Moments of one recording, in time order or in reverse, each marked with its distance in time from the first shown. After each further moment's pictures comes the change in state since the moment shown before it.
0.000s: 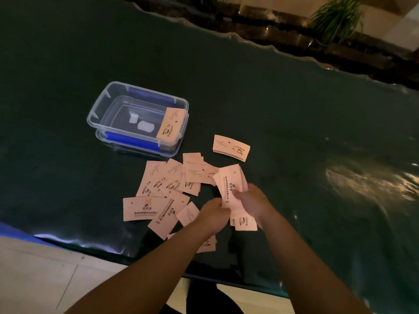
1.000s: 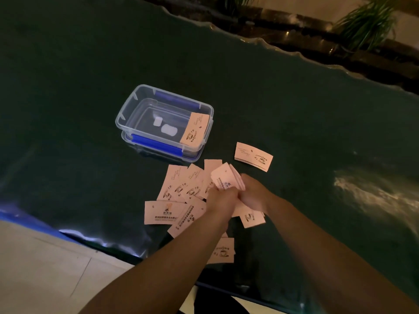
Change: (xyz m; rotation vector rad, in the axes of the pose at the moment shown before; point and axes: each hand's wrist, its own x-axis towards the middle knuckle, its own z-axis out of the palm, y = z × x) left_hand -0.005 0.040 -0.044 -0.606 0.265 -0.173; right_hand 0.033 -0.057 0.030 -0.491 -0.203 -0.321
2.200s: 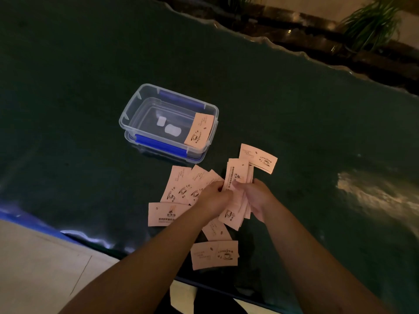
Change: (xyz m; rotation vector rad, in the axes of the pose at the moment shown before) left_hand 0.025 0.011 -0.041 0.492 -0.171 0.264; right_hand -0.009 -0.018 0.015 0.760 0.163 0.354
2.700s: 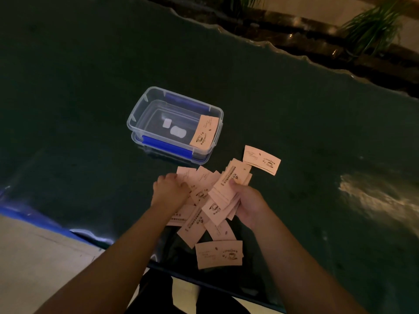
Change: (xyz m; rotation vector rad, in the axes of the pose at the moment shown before) left_hand 0.004 -0.049 -0.100 0.422 0.454 -0.050; right_hand -0.016 0.011 0.032 0.456 -0.147 0.103
